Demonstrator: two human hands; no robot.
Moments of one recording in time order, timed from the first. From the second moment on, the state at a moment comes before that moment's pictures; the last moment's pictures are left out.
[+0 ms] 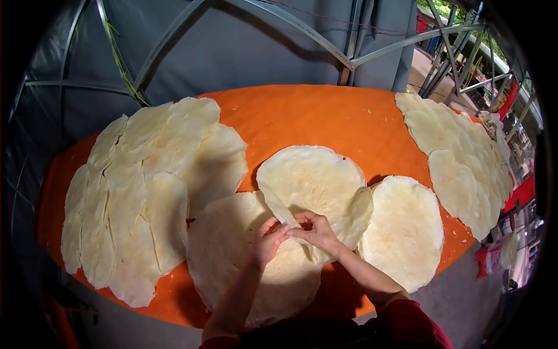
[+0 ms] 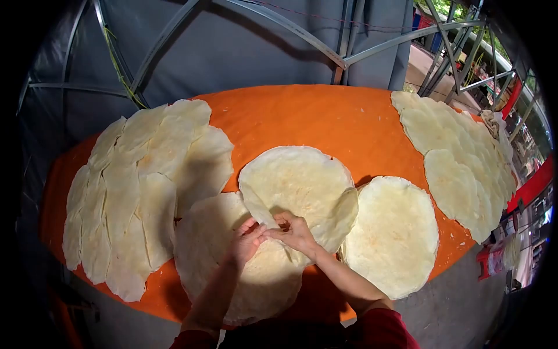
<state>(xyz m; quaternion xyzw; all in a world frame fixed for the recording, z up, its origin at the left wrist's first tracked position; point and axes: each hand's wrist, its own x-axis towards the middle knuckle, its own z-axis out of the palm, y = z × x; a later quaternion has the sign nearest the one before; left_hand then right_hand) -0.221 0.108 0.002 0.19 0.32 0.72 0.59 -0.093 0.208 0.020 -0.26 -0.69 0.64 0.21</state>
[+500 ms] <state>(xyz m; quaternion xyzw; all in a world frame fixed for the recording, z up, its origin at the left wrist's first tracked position) -0.213 -0.011 0.040 0.03 0.52 0.79 0.32 -0.037 0.397 0.154 -0.19 -0.59 0.74 0.25</state>
